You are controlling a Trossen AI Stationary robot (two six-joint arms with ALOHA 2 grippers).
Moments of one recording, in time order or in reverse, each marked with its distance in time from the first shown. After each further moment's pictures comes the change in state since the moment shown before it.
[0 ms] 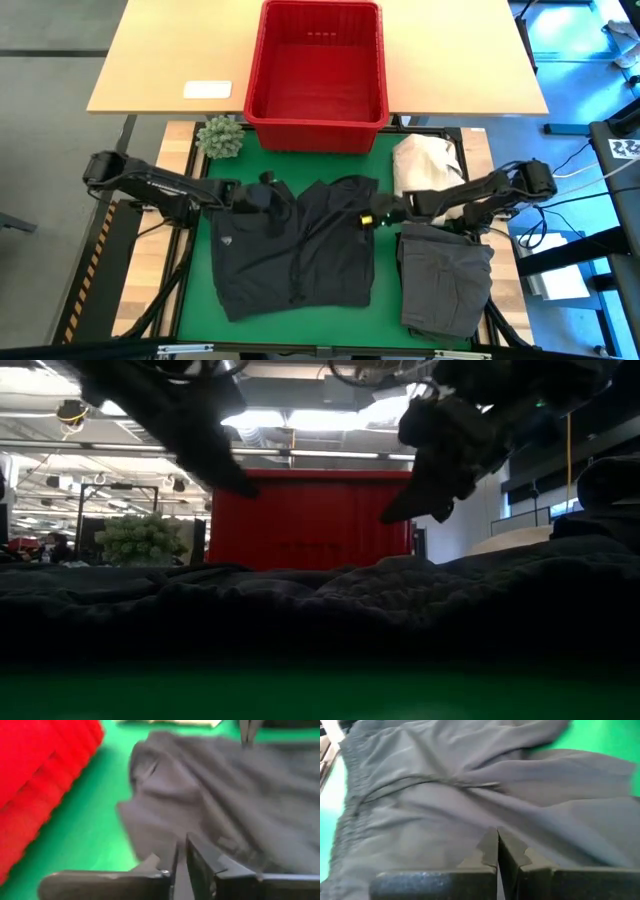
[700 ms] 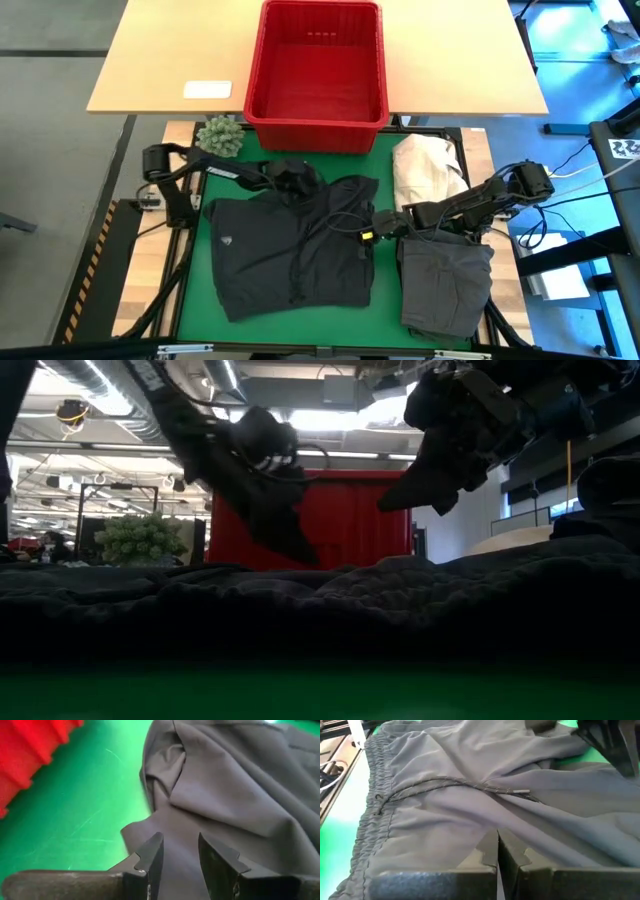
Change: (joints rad) left arm 0.327 0.486 0.165 0.288 0.354 0.082; right arm 0.141 0.037 0.000 0.095 0.115 0.010
